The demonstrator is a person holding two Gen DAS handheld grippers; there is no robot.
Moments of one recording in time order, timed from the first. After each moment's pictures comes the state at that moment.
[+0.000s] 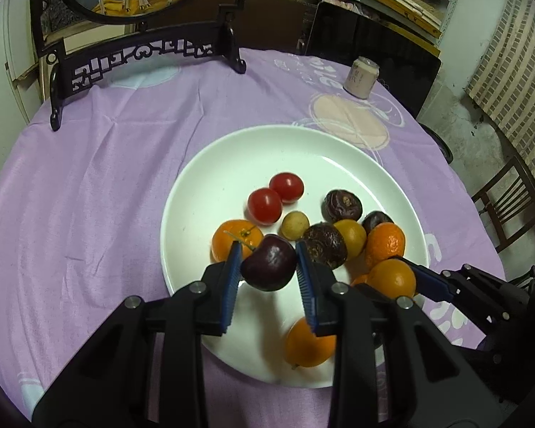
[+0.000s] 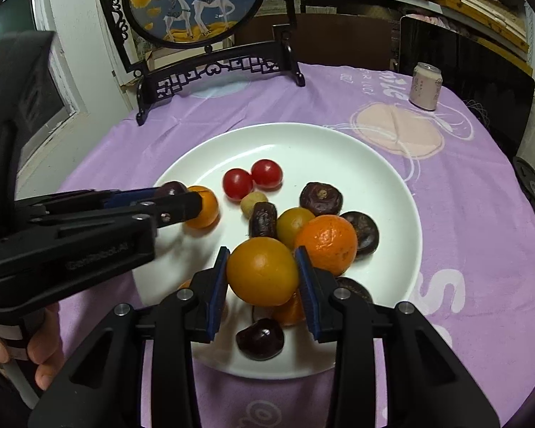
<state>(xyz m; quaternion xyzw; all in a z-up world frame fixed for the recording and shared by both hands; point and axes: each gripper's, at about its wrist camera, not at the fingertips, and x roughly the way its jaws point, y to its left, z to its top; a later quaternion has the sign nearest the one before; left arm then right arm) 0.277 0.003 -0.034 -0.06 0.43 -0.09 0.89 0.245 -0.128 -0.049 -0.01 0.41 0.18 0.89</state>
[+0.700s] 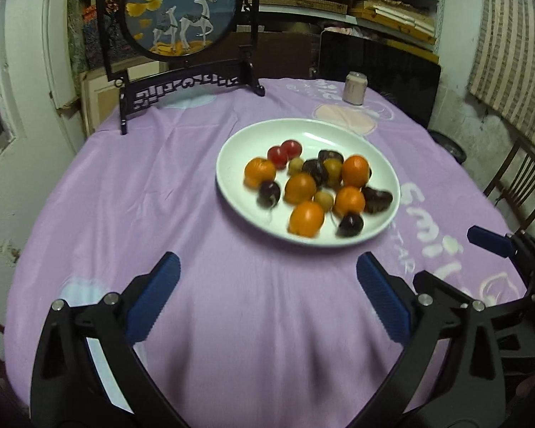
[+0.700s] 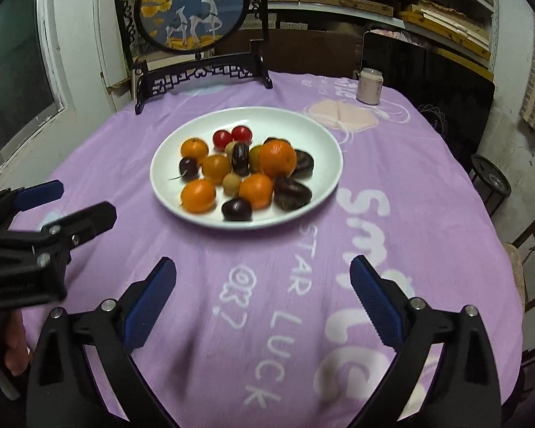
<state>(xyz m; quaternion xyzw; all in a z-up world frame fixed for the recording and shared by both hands) 0.107 -0.002 -0.013 0.00 0.37 -0.04 0.93 0.111 -0.167 -0.036 -0.03 0.39 0.12 0.91</state>
